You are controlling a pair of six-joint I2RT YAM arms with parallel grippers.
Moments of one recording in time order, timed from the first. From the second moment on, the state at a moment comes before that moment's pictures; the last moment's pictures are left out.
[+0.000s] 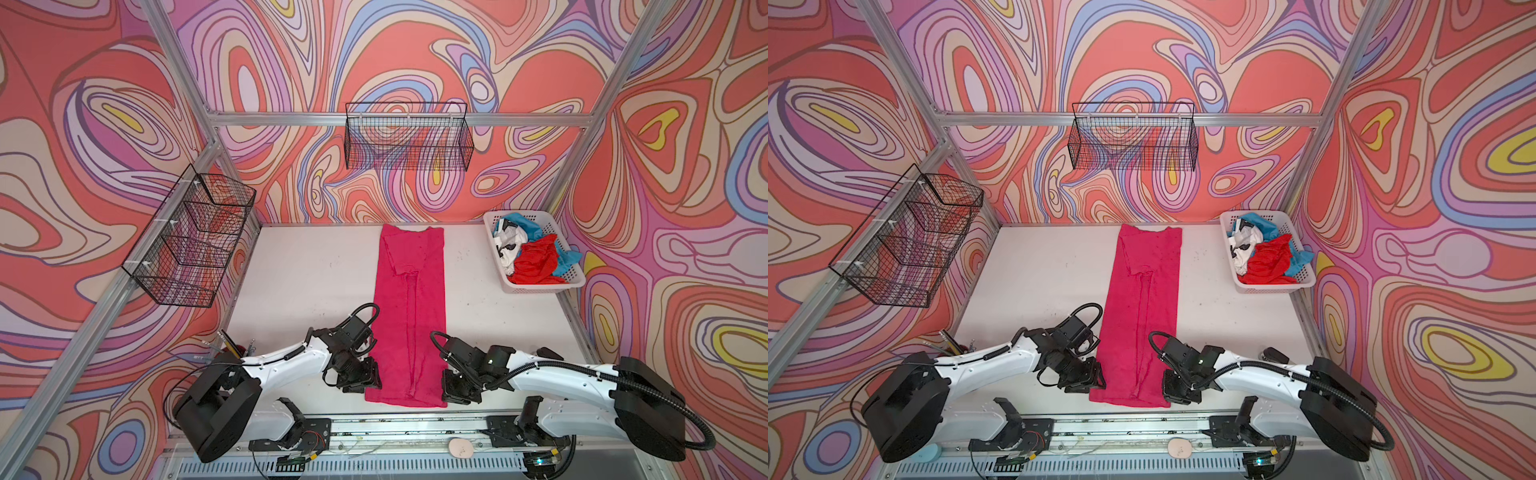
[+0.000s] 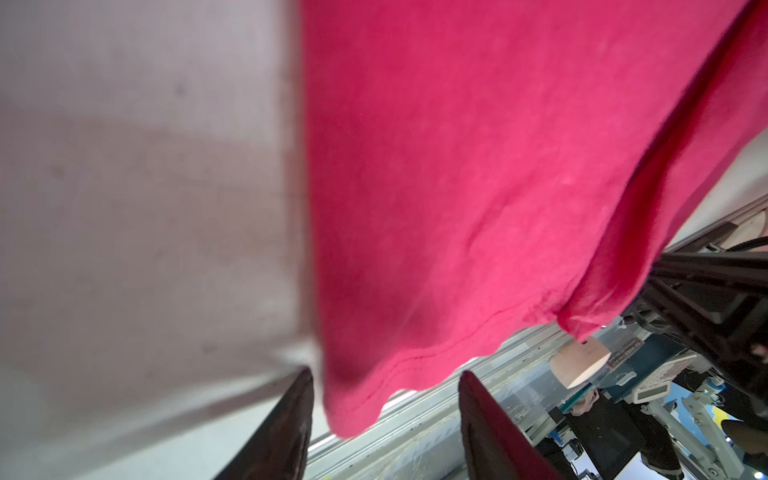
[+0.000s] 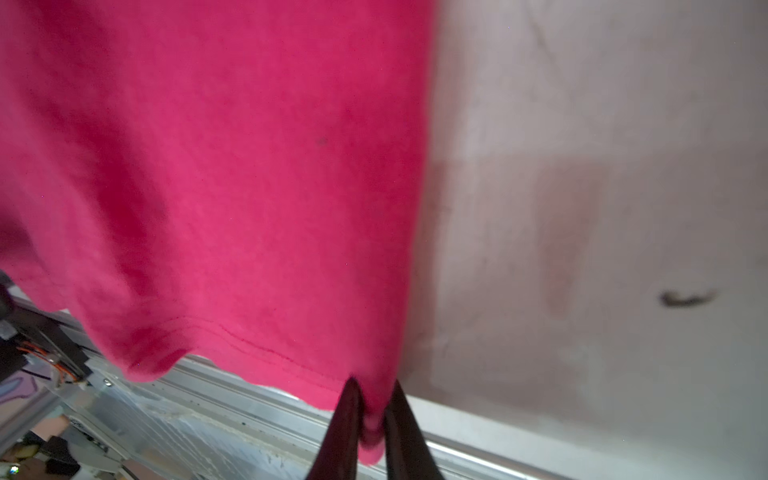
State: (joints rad) left arm -0.72 1.30 0.57 -0.65 0.47 -0.82; right arm 0.97 1.21 0.51 -0.59 -0.28 1.14
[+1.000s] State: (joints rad) left arm -0.79 1.32 0.72 -0.74 0.44 -0.85; right arm 0.97 1.14 0.68 -0.76 -0.20 1.13
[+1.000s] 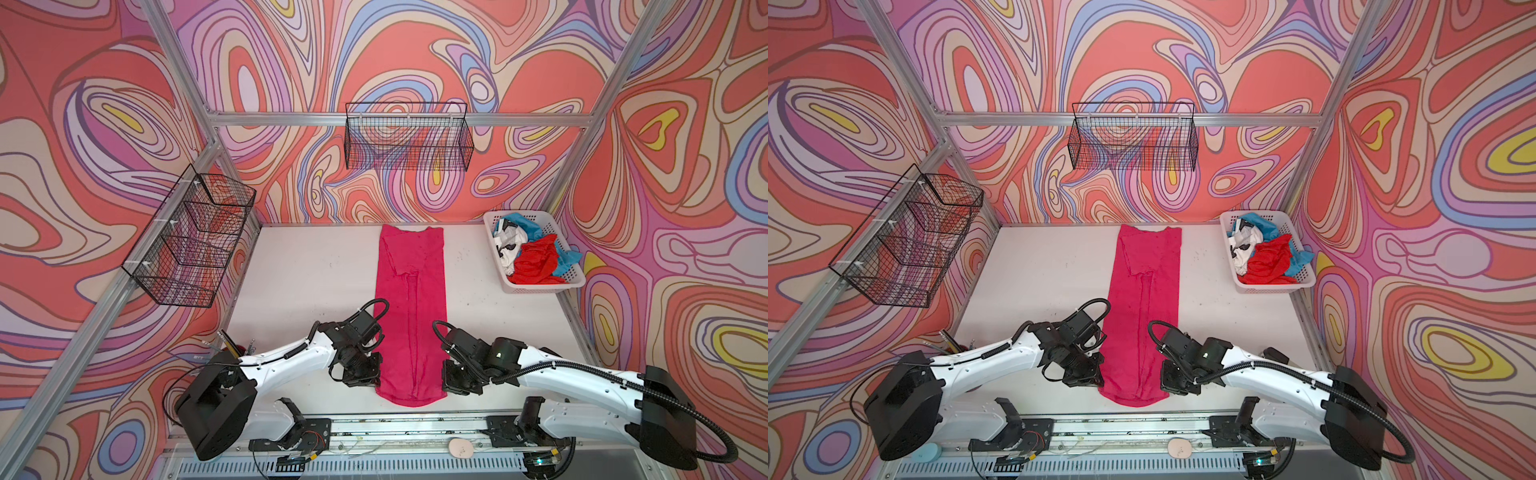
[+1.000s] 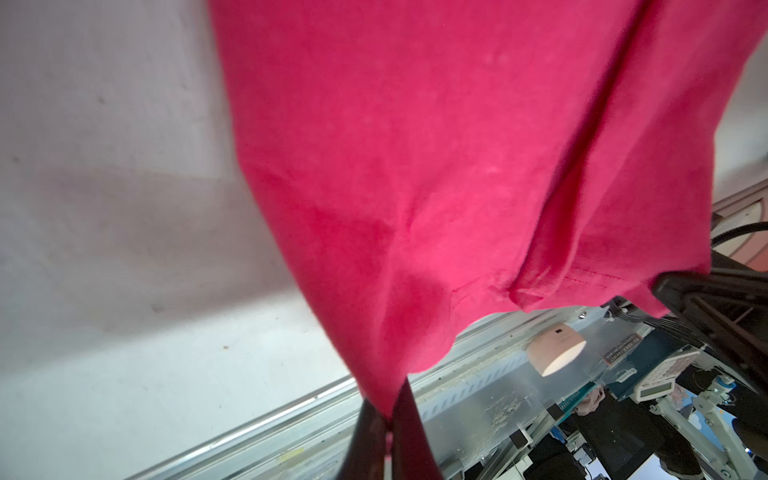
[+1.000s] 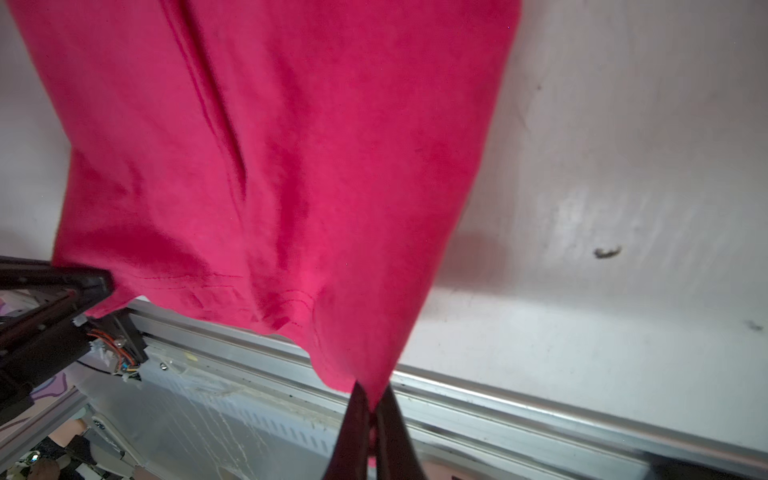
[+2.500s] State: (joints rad) left arm -0.36 2.20 1.78 -0.90 0.54 -0.56; right arm 0.24 2.07 1.66 -0.83 -0.31 0.51
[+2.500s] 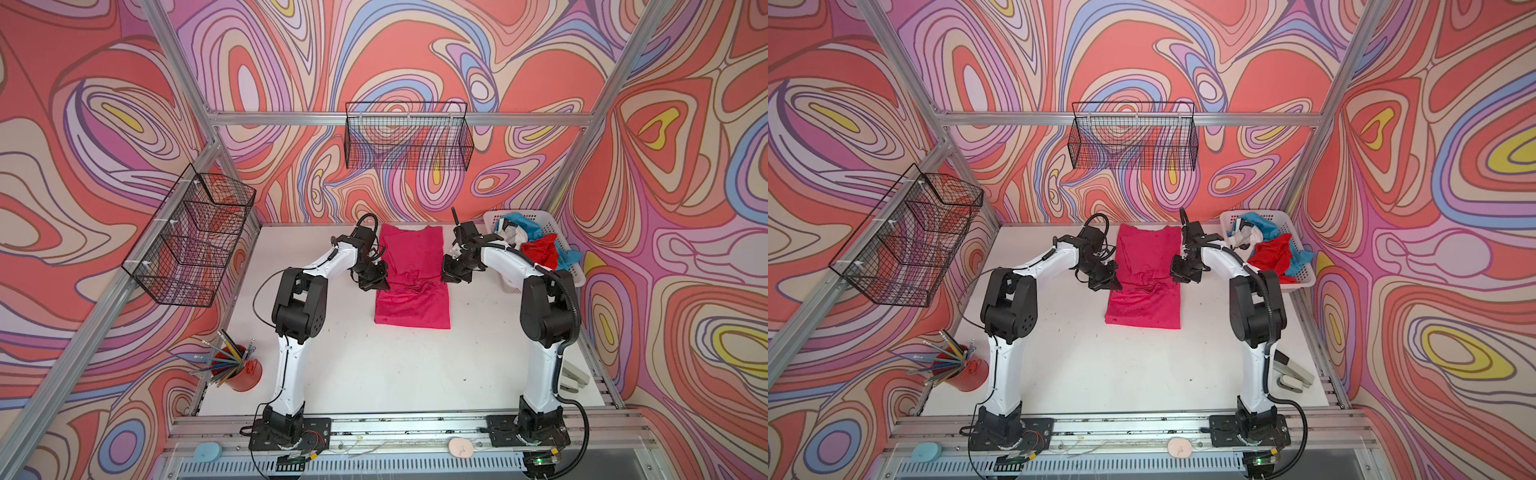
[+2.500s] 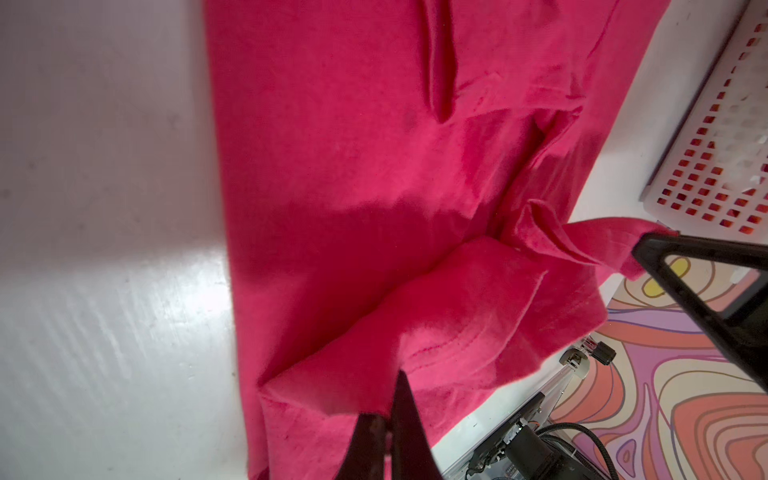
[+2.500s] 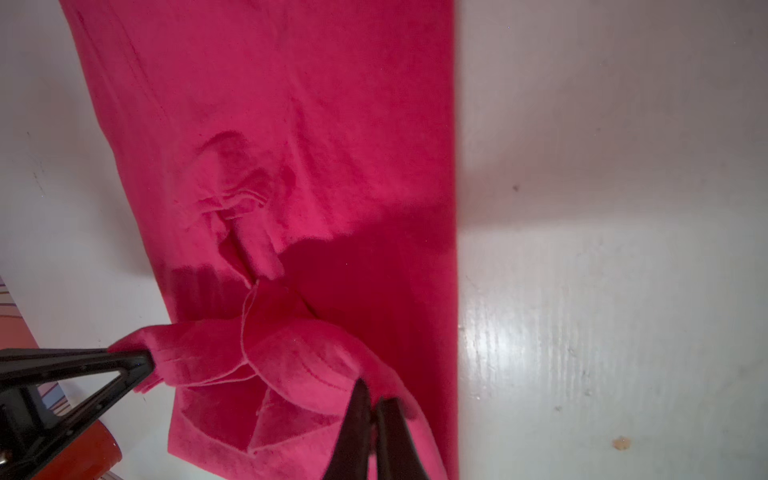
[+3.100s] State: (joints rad) left arm -0.33 2.25 1.84 -0.90 0.51 -0.56; right arm 0.22 2.19 1.75 -0.84 -0.32 0.47
